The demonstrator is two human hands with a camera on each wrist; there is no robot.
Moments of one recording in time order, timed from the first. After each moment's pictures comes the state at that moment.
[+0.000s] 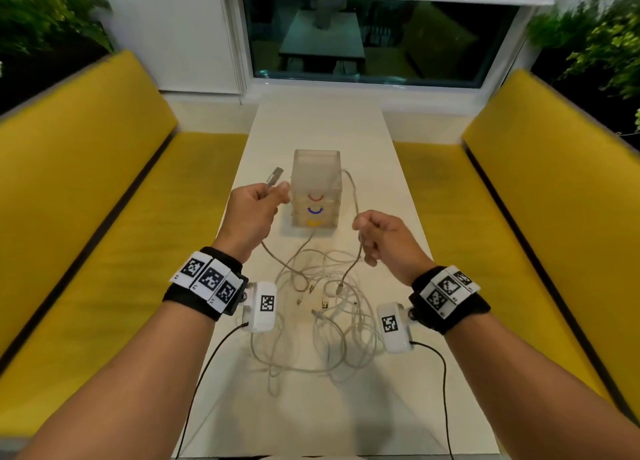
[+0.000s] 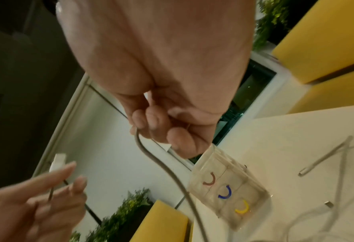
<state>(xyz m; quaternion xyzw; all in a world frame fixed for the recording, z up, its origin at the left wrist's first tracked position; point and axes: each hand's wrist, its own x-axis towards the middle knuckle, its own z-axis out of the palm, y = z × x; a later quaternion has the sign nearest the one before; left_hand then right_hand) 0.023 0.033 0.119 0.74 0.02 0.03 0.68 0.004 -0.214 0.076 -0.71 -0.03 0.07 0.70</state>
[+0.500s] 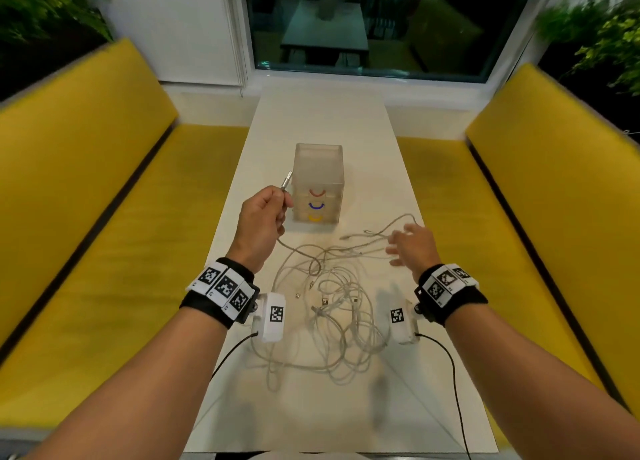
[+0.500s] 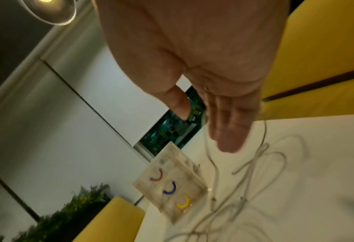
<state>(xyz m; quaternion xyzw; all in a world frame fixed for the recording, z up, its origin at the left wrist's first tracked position) 0.023 0.023 0.085 0.70 -0.01 0.04 0.71 0.029 -0.254 0.026 -0.76 0.24 0.01 0.60</state>
